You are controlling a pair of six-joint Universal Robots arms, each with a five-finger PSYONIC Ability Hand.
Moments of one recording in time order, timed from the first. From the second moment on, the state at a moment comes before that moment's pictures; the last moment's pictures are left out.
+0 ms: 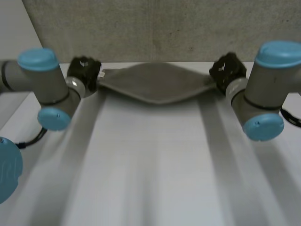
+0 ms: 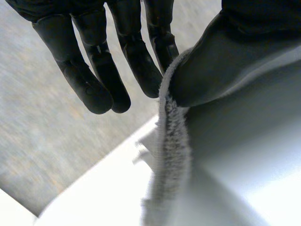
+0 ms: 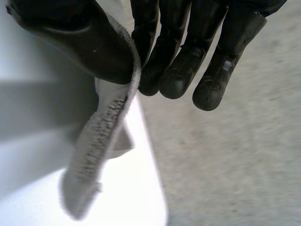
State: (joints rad) left arm 4.39 -2.47 -0.78 3.16 -1.54 3.51; right arm 1.97 -0.88 1.01 -0.01 1.61 2.15; left_hand 1.45 1.52 1.55 1.53 1.49; right_hand 1.32 1.34 1.34 1.33 1.19
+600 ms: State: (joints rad) left arm 4.62 -1.64 -1.66 3.34 -1.29 3.67; right arm 1.89 -1.48 1.43 0.24 1.61 2.22; left_hand 1.45 1.52 1.55 1.53 1.50; right_hand 1.32 1.34 1.34 1.33 1.19
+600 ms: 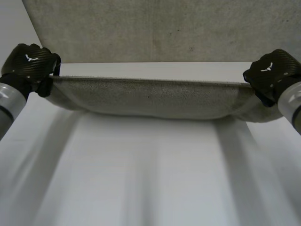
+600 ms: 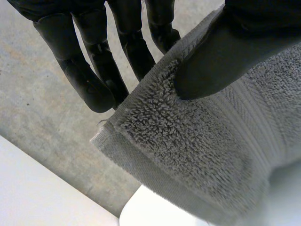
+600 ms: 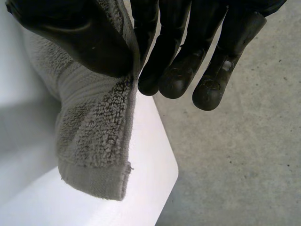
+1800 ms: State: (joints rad) left arm 4.42 -2.27 -1.08 3.20 -1.53 3.73; right arm 1.95 -0.96 1.02 0.09 1.70 2.40; left_hand 0.27 0.26 0.25 0.26 0.22; right_hand 0.23 0.24 0.24 0.25 0.06
